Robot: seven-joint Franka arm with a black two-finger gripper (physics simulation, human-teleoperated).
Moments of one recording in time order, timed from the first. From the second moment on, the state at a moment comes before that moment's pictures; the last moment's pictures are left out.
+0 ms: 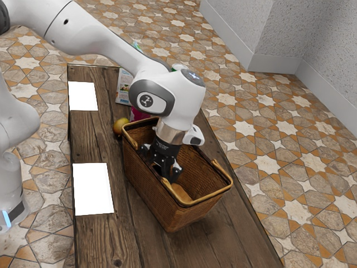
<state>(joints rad) -0.83 -0.27 0.48 -2.28 0.01 1.94 -1.08</state>
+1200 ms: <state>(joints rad) -0.88 -0.23 0.58 -2.32 -0.07 2.02 -0.94</state>
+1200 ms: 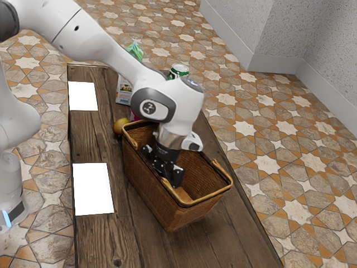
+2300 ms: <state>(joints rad) -0.78 -0.17 0.43 -1.35 0.38 1.48 -0.91</state>
